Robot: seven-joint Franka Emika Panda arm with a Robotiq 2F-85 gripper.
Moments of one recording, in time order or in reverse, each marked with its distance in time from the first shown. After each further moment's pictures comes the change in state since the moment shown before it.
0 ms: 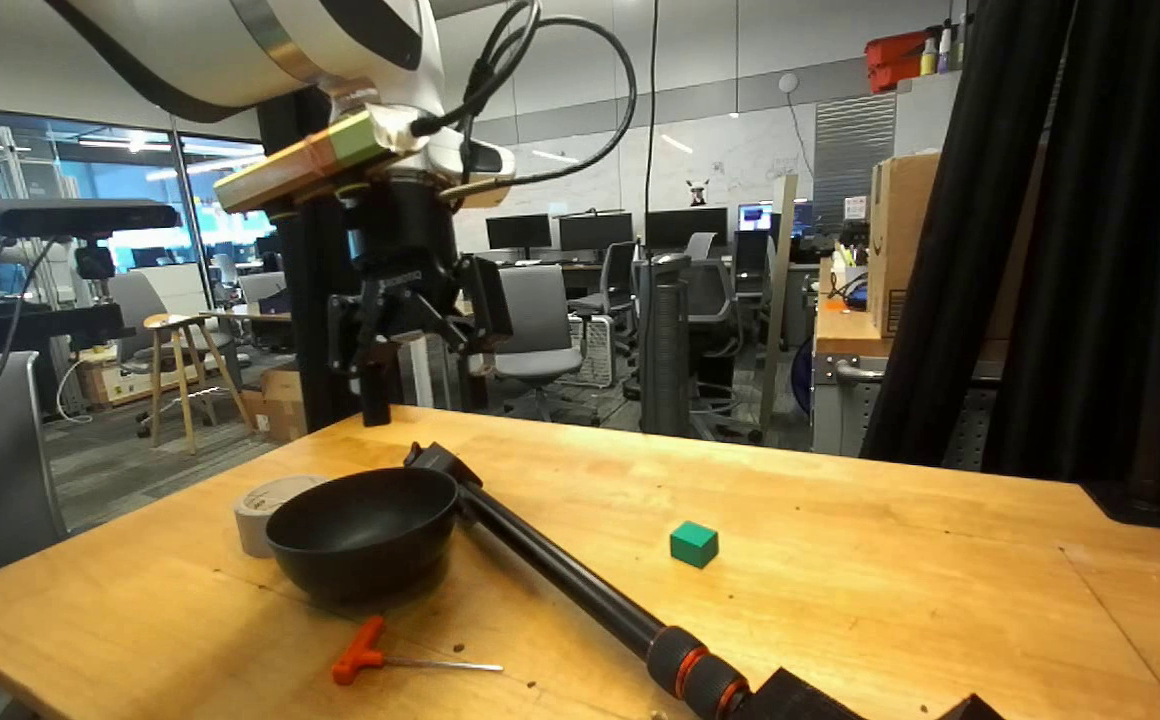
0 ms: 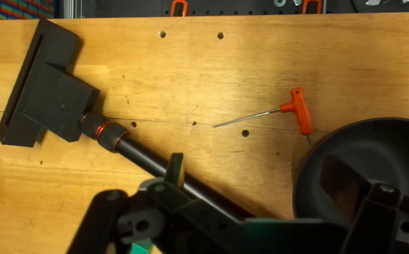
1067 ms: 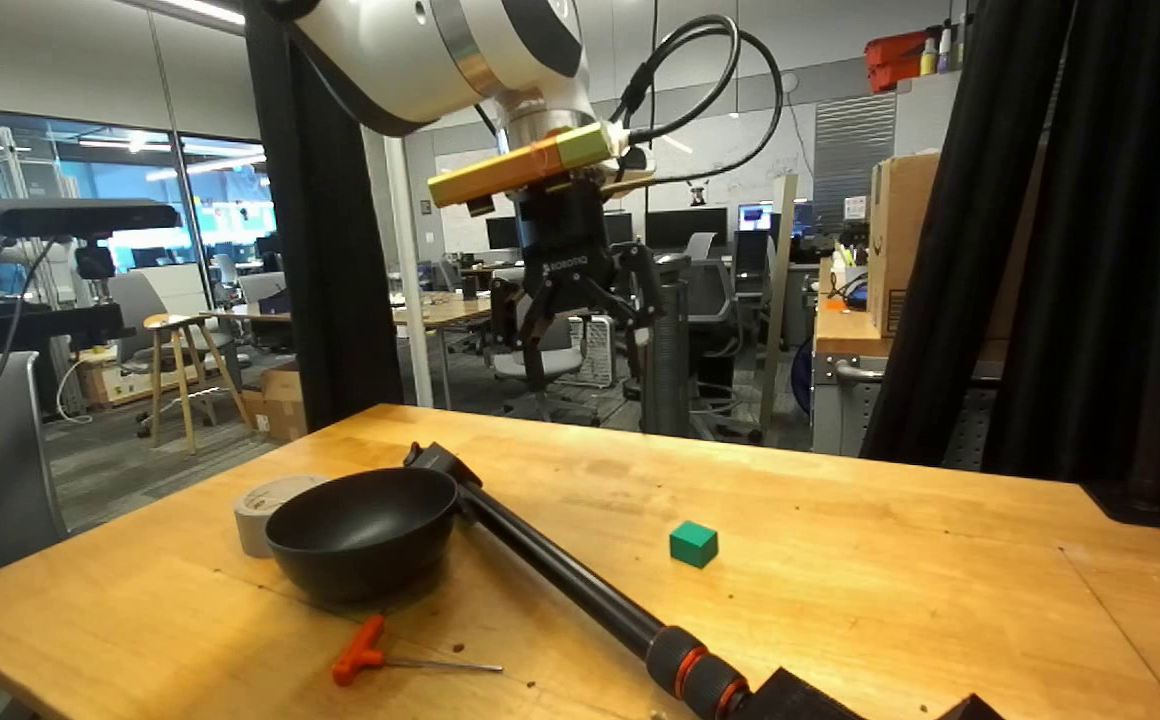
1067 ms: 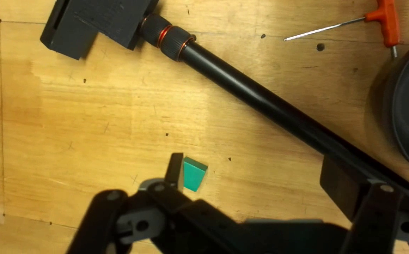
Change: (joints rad) arm -0.055 0.259 -0.129 0.250 -0.101 0.079 -0.180
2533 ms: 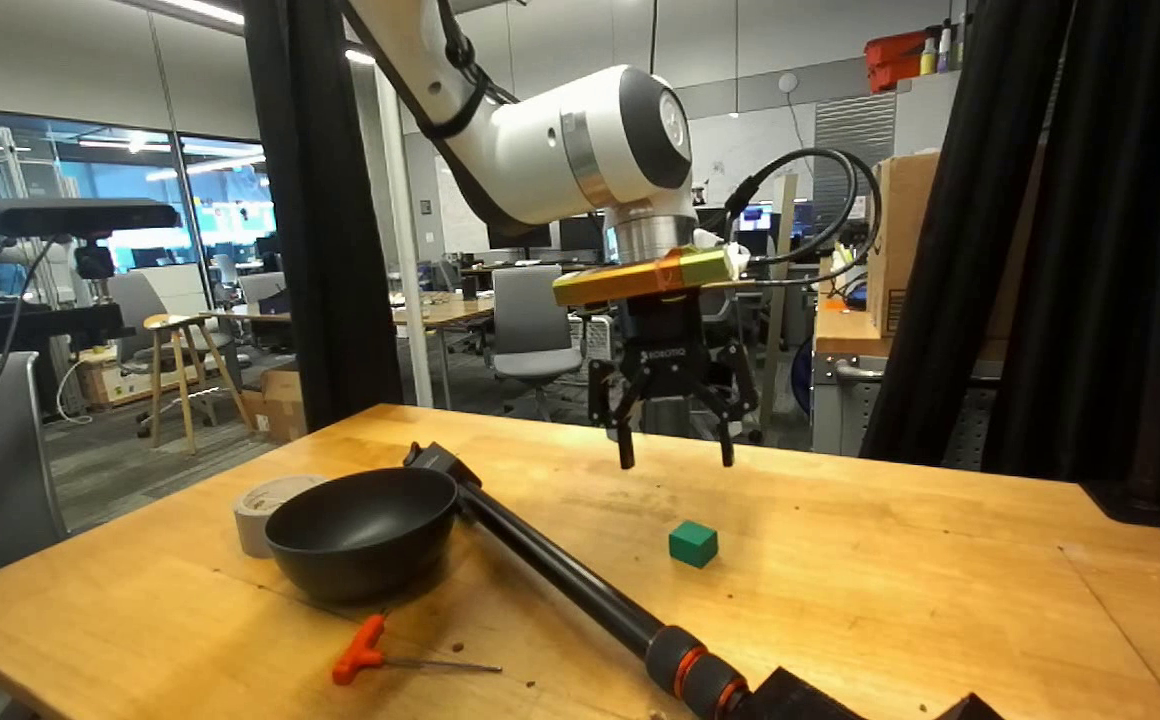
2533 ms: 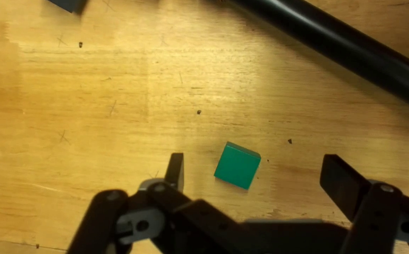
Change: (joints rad) arm -0.063 0.255 -0.073 0.091 0.001 0.147 -0.068
